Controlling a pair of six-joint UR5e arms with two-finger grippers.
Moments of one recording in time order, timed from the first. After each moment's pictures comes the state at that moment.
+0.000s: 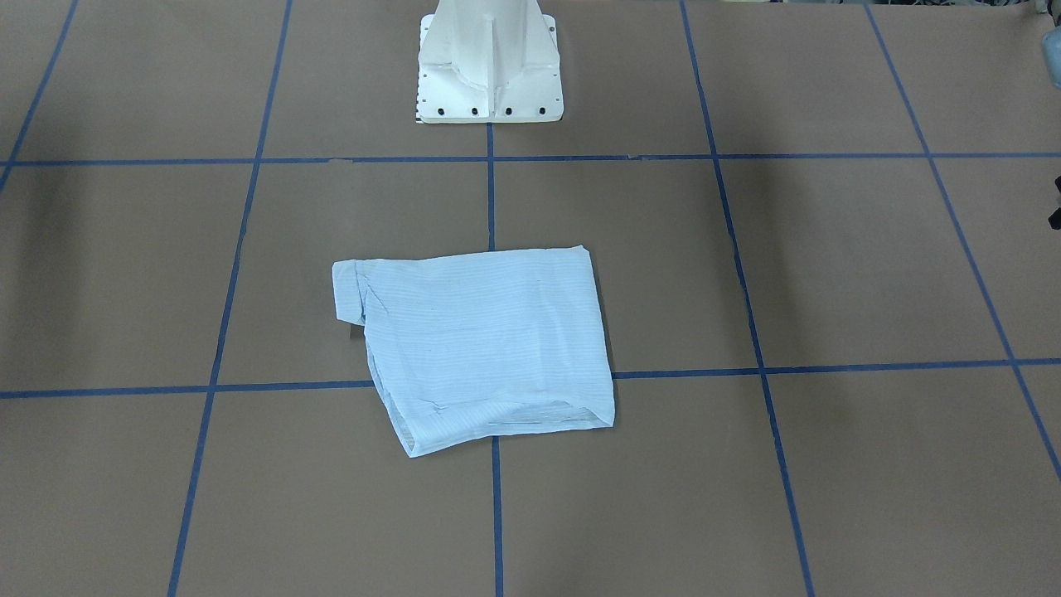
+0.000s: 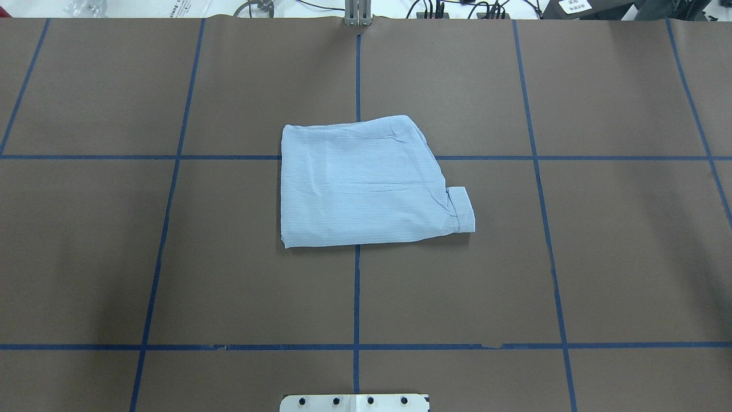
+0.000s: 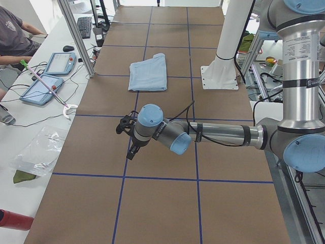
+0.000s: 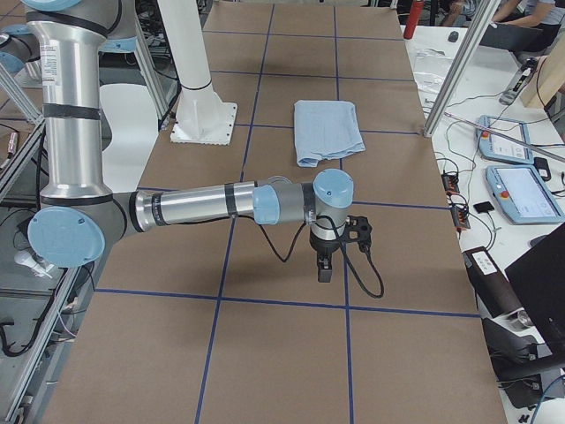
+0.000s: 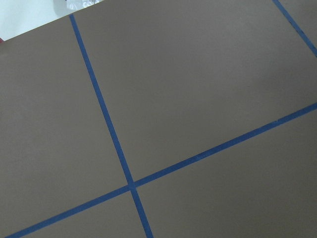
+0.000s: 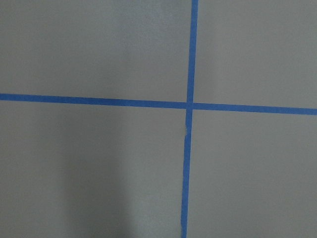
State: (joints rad) left arm -1.46 -1.46 -1.71 -2.11 -2.34 -0.07; right arm 1.47 -1.59 1.75 -1.62 2.27 0.11
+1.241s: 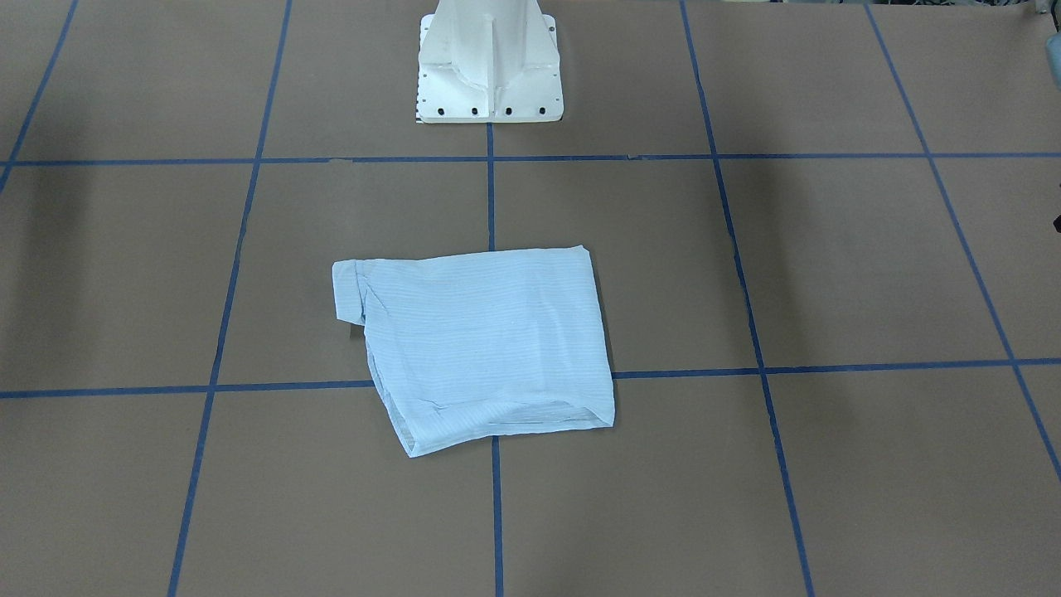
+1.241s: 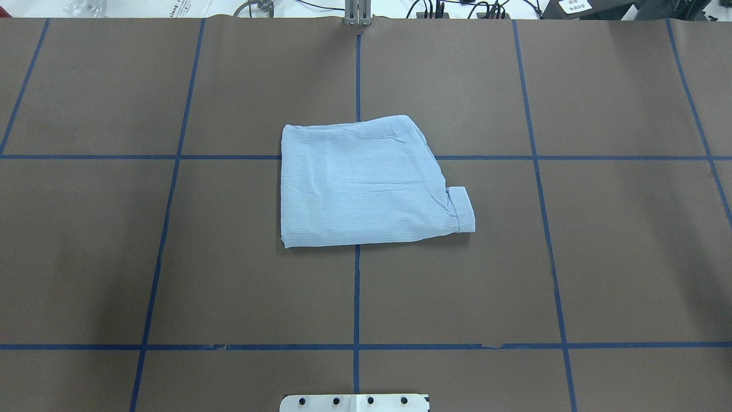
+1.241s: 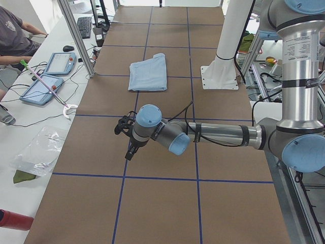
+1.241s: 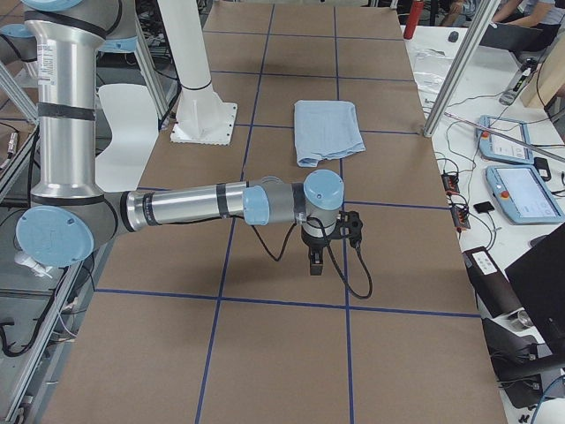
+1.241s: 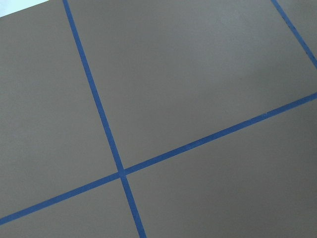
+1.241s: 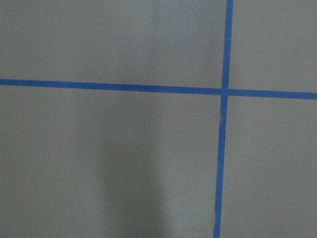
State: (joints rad) left arm -1.47 -1.47 -1.70 -2.11 -2.34 -0.08; right arm 1.47 -1.64 1.79 -1.60 2.39 0.12
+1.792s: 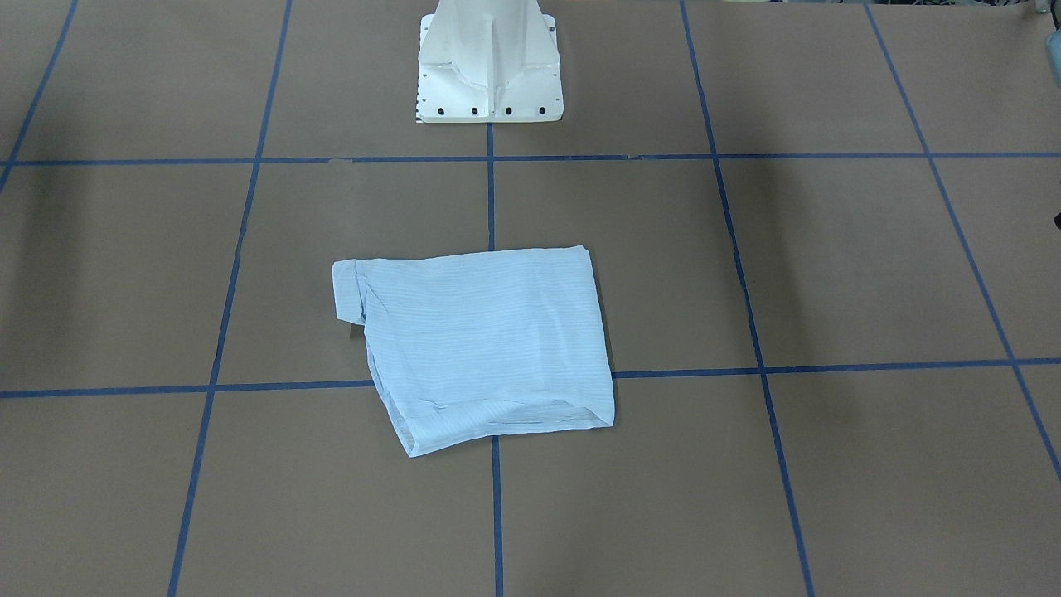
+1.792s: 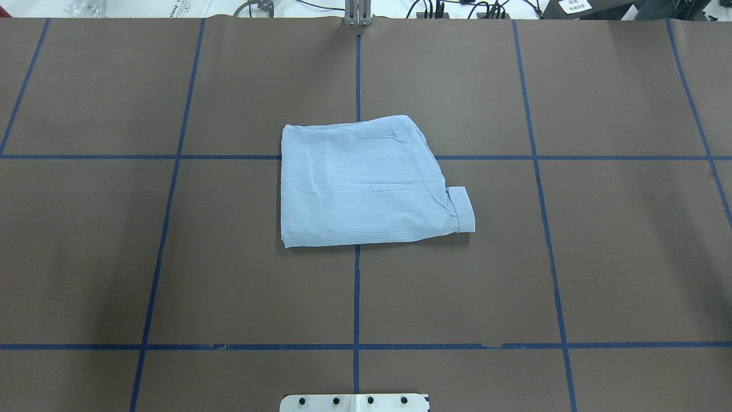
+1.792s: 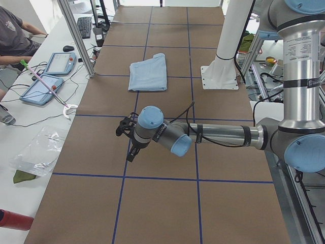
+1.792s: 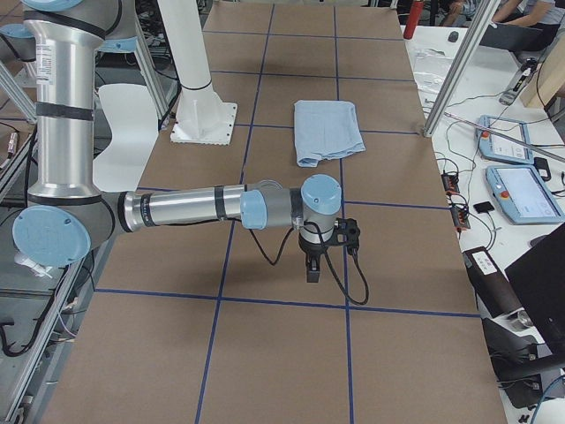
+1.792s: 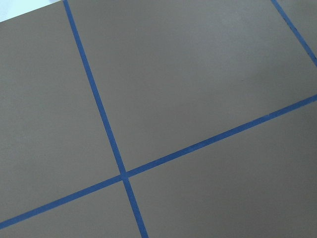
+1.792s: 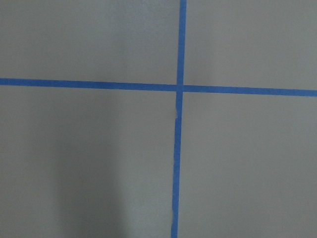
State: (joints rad) left arm -1.47 -1.46 -1.70 -2.12 -2.34 -0.08; right arm 1.47 -1.65 1.78 -1.60 2.25 0.12
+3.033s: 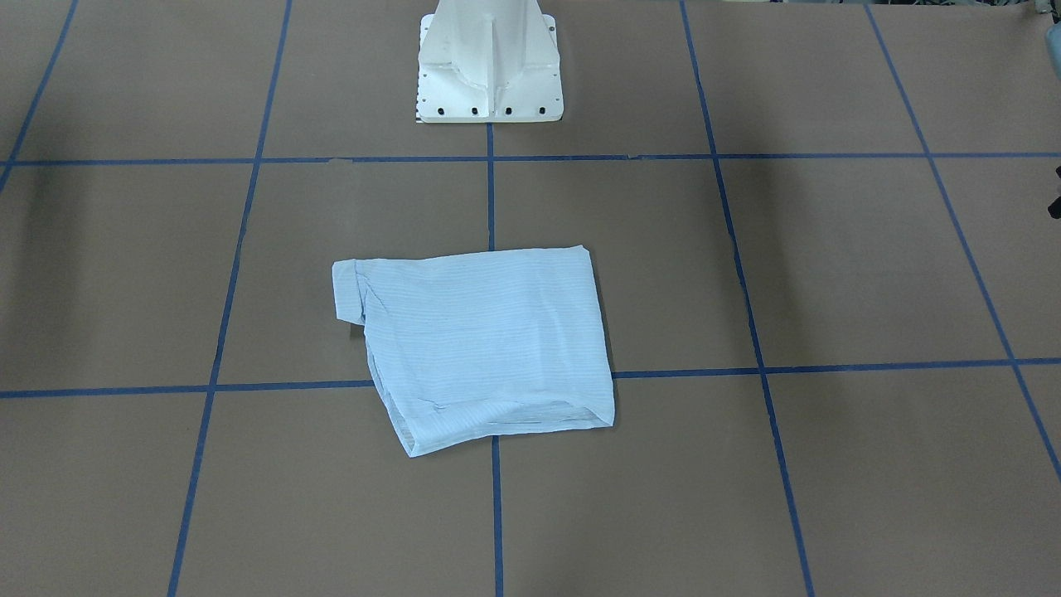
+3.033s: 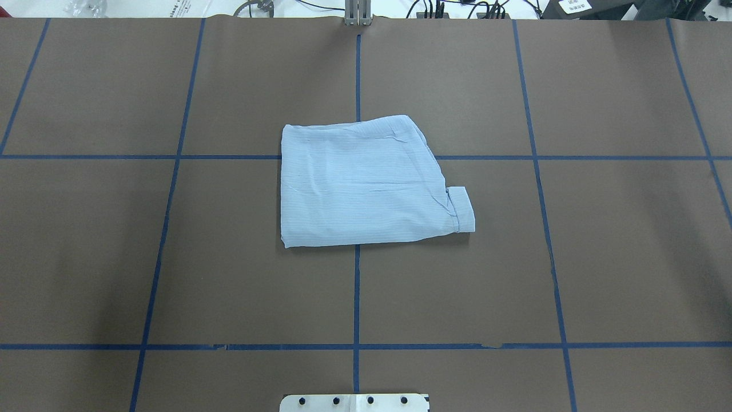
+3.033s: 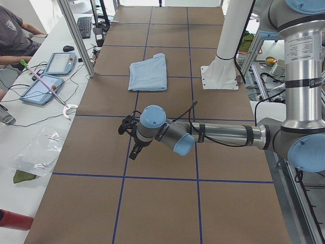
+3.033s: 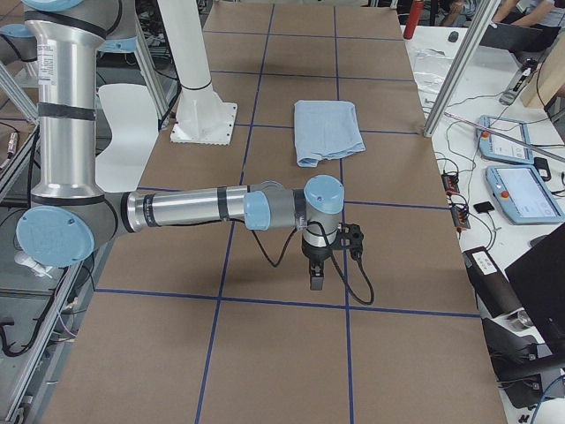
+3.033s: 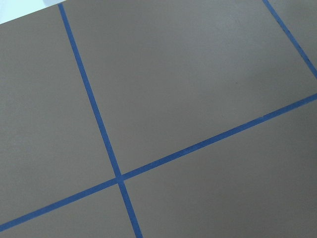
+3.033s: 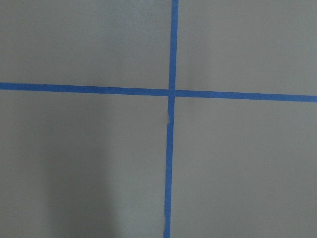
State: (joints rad) left arm -1.48 -1.43 -1.72 -2.11 -2.39 -0.08; right arm 1.47 -1.64 1.76 -1.59 2.23 0.12
